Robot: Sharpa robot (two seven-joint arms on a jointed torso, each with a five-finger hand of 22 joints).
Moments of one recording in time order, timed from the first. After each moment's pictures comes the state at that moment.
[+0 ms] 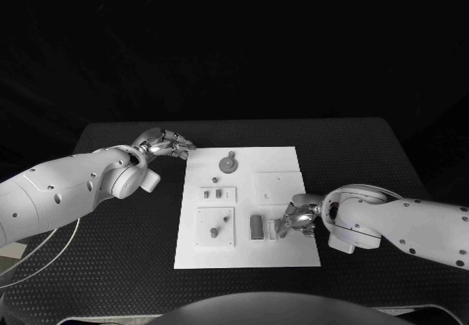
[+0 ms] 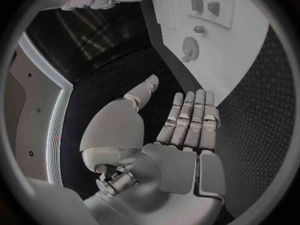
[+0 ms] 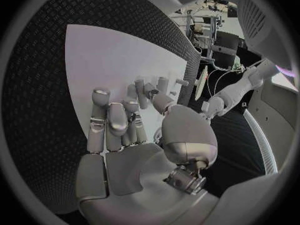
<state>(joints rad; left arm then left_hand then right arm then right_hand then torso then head) 1.16 -0.78 -0.08 1.20 -0.48 -0.20 0.16 1.04 -0.12 0.50 -0.21 0.05 0.76 0.20 0.30 0.47 0.94 0.21 0.07 0.08 0.71 0.20 0.50 0.38 0.03 0.74 0.10 0.07 0.78 1.12 -0.88 -0.20 1.66 -1.02 -0.03 -0.47 0.91 0.02 0.64 -0.30 0.04 1.04 0.08 0.23 0.70 1.16 -0.02 1.09 1.11 1.29 -0.13 1.45 0.96 0.24 1.18 -0.03 0.85 1.31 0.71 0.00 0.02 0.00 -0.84</state>
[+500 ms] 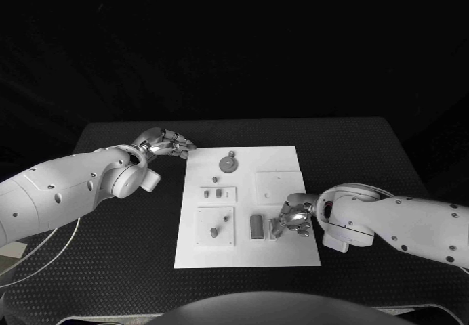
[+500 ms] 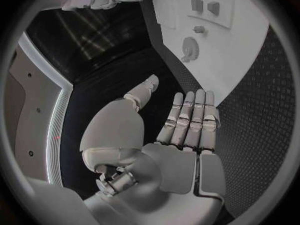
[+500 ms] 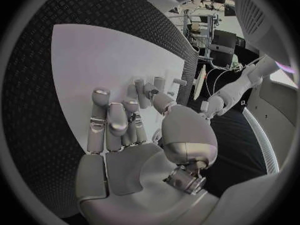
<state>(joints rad) 1.16 -0.78 -0.08 1.20 -0.48 -0.19 0.16 1.04 -0.12 0.50 -0.21 0.05 0.76 0.20 0.30 0.47 0.94 0.21 0.07 0.08 0.71 0.20 0.50 0.38 0.03 0.74 0.10 0.07 0.78 1.12 -0.85 -0.20 1.64 -0.99 -0.03 -0.47 0.91 0.02 0.64 -0.30 0.05 1.05 0.08 0.23 0.70 1.16 -0.02 1.09 1.11 1.29 -0.12 1.45 0.96 0.24 1.18 -0.03 0.85 1.31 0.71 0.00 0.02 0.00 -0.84</state>
